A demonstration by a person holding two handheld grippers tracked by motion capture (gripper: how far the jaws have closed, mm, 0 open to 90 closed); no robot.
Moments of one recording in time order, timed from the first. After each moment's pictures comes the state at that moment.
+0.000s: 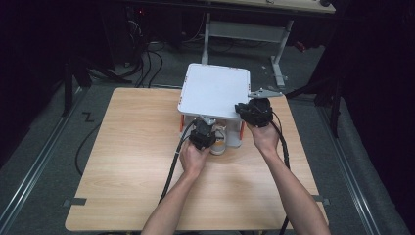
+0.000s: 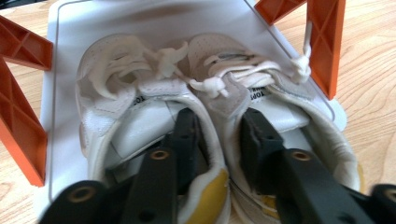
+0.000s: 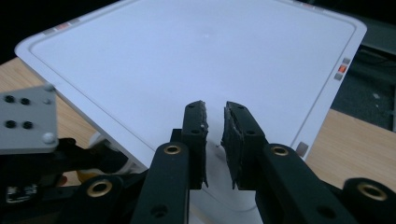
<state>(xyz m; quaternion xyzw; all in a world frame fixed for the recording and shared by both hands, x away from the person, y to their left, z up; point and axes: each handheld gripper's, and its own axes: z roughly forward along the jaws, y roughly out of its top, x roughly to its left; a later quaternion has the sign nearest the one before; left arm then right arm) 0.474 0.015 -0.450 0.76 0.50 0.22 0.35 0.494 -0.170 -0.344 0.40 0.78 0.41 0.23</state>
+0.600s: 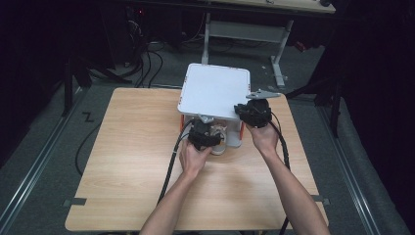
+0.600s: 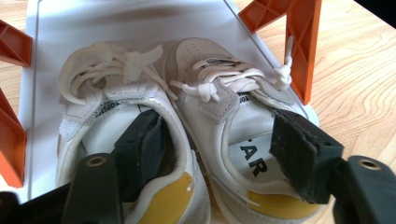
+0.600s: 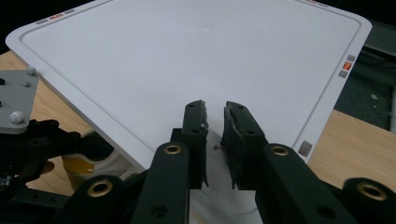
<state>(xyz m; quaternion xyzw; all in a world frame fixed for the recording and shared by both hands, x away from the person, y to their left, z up) 0.472 0.022 -0.446 0.75 0.51 0.19 0.38 0.495 -0.169 -0.347 0.40 0.78 0.41 0.24</state>
